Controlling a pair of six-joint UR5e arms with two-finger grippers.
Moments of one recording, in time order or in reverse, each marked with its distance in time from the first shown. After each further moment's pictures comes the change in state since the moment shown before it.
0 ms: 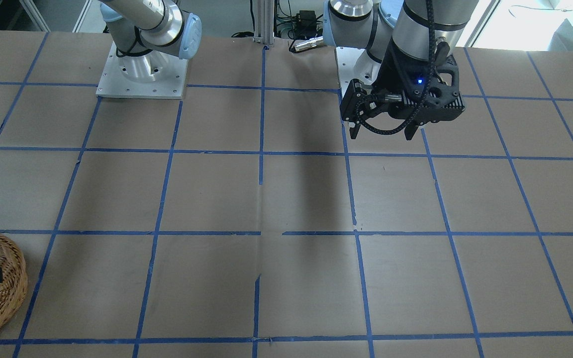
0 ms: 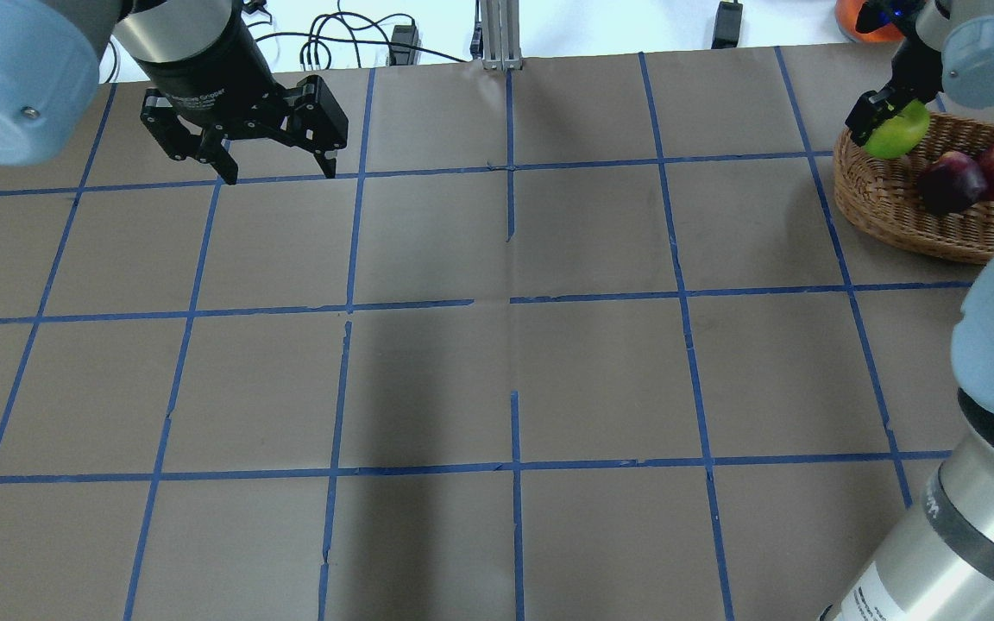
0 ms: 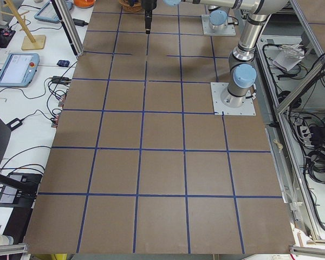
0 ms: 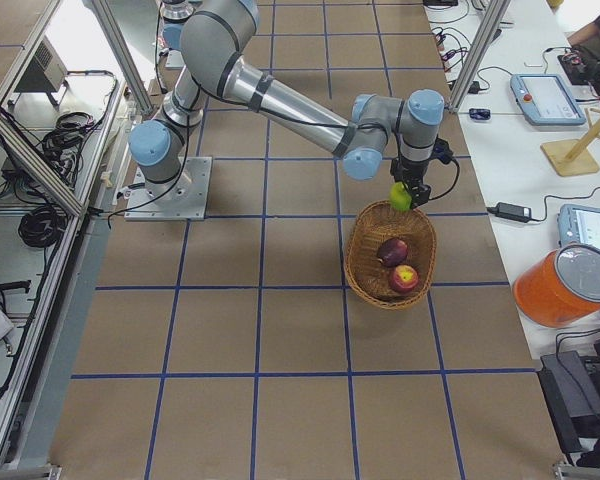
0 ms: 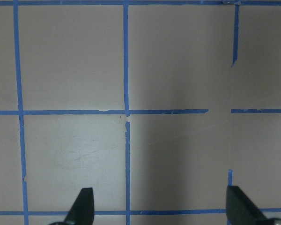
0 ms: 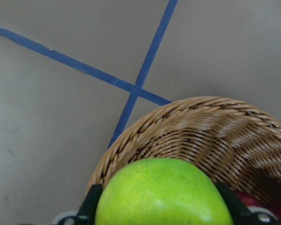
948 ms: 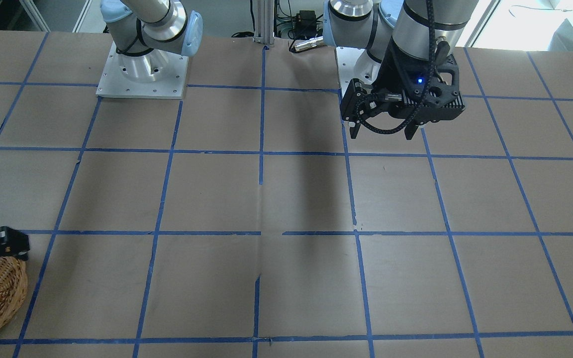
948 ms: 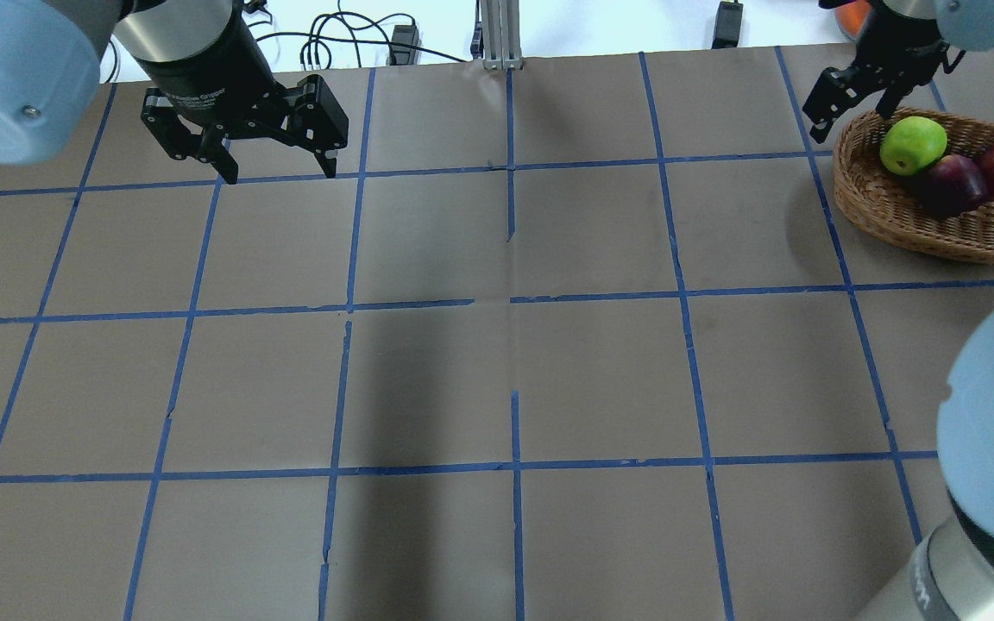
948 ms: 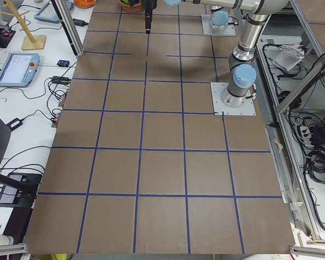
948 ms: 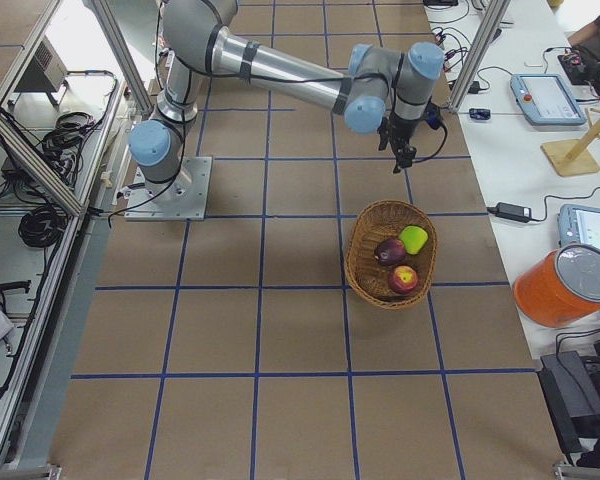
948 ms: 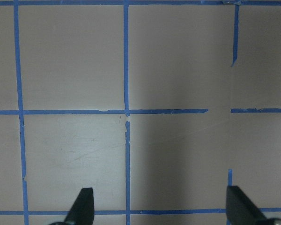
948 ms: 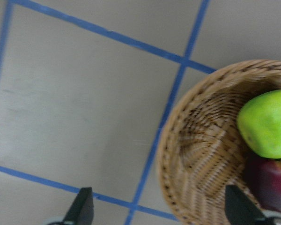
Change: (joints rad) left arm 0.000 0.001 0.000 0.000 0.000 0.000; right arm 0.176 -0.186 -0.014 0.368 0.012 0.305
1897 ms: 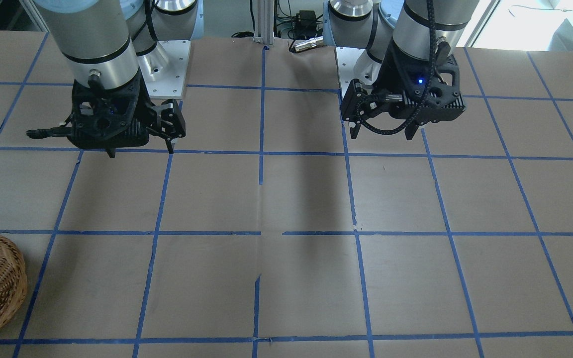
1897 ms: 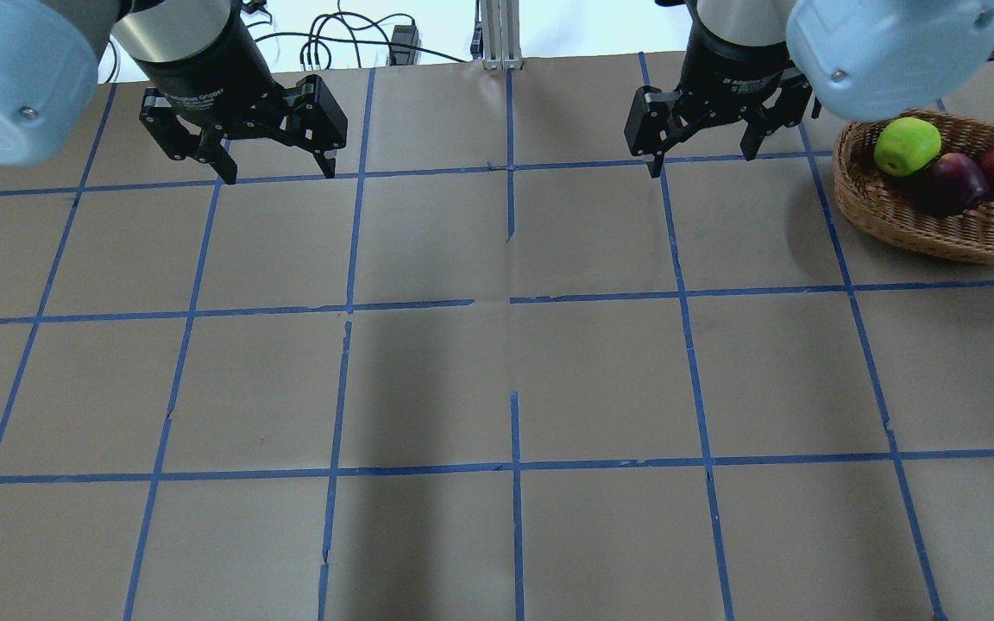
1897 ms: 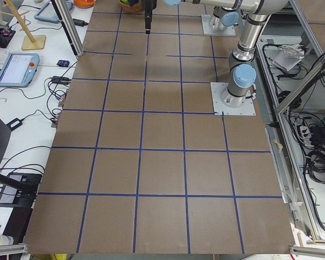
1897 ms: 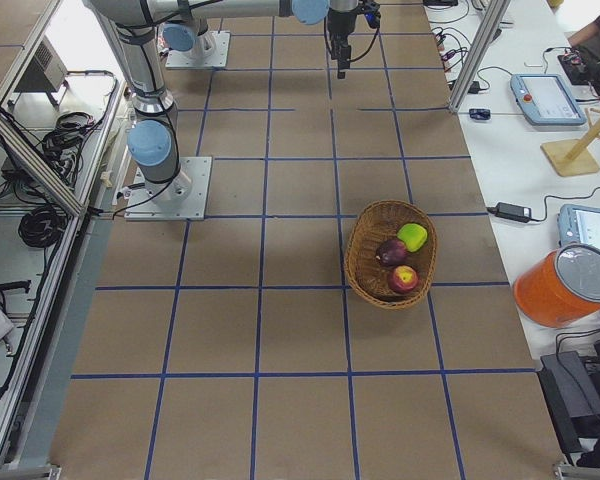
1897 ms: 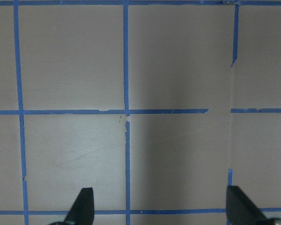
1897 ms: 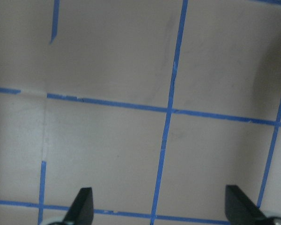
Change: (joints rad) left arm 0.001 0.000 0.000 0.000 0.000 0.000; right arm 0.277 -0.265 0.126 0.047 0.012 0.453
